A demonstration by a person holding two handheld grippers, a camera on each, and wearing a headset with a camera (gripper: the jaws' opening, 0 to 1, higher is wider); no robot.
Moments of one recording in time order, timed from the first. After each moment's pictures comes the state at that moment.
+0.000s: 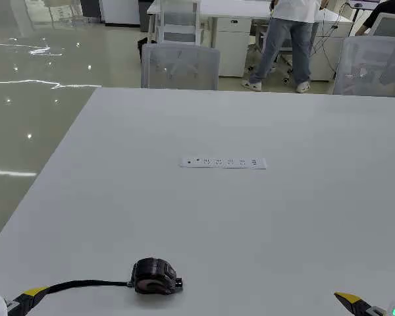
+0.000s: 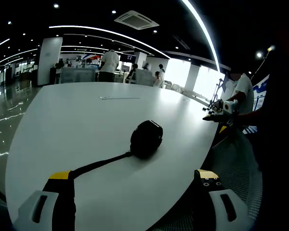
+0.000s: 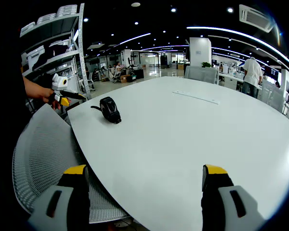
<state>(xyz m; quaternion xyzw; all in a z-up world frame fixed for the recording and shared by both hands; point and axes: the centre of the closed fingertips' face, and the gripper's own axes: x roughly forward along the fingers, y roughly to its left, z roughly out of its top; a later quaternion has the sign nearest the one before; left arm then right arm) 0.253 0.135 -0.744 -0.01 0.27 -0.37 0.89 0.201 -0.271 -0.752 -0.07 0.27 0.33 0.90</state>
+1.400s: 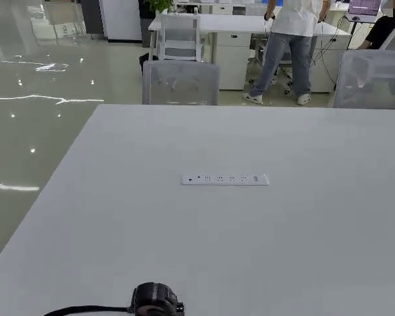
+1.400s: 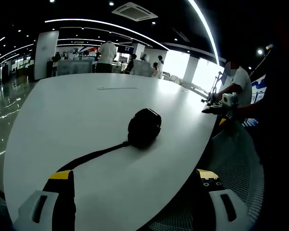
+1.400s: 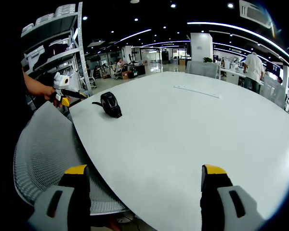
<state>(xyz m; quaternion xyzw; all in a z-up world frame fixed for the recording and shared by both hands) 0.246 0.137 -0.762 0.01 0.31 -0.38 0.87 0.195 -0.281 -0.760 -0.06 0.29 0.34 0.89</state>
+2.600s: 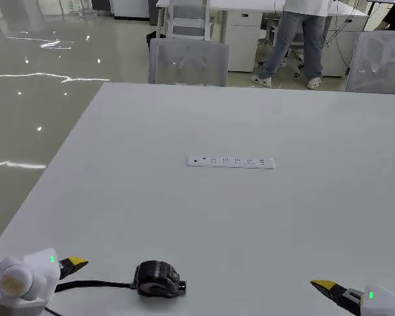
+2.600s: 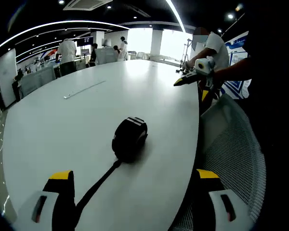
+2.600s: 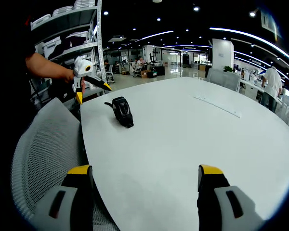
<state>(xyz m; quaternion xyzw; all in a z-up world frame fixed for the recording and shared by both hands) 0.286 0.081 -0.747 0.17 0.32 -0.50 0.78 0.237 -0.227 -0.745 -0.12 0.27 0.43 0.85</state>
